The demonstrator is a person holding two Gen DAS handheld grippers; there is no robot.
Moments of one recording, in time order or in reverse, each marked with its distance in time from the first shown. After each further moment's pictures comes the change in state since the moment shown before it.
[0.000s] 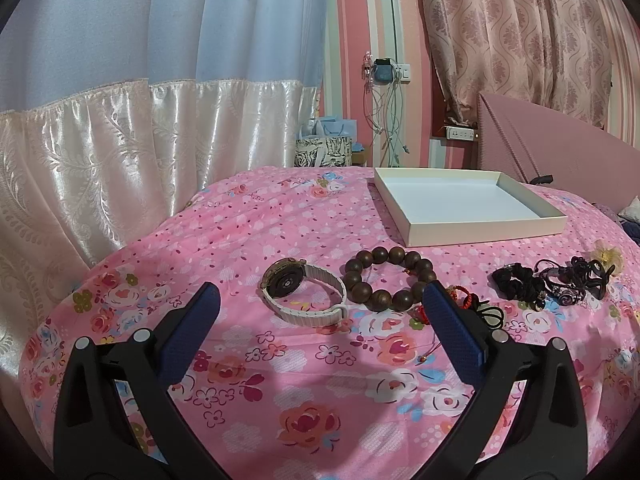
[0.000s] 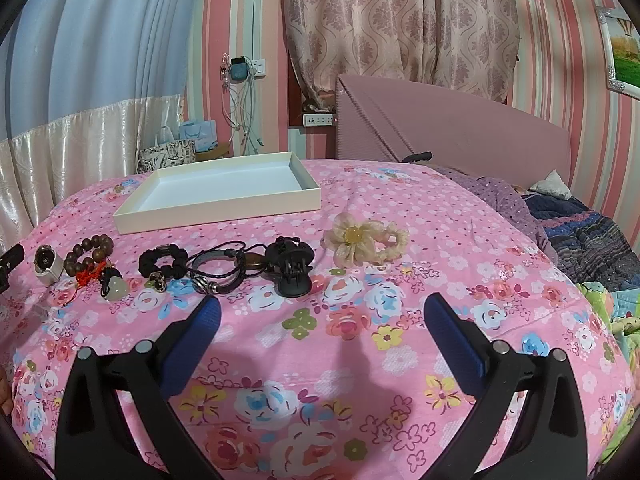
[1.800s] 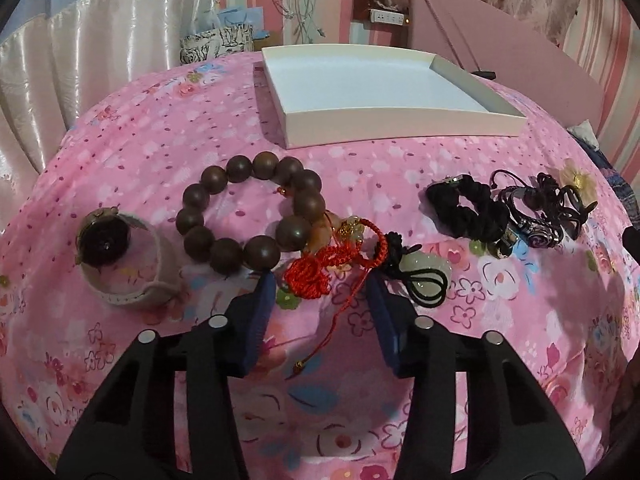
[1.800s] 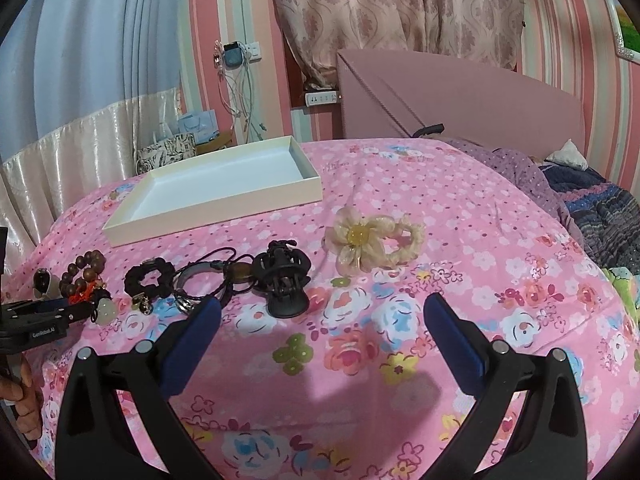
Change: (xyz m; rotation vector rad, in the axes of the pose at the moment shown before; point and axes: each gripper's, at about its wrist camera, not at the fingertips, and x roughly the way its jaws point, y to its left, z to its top) left arm 0.097 -0.082 -0.005 0.126 0.434 -0.281; right arm 0.048 -0.001 0.021 0.066 0.102 0.046
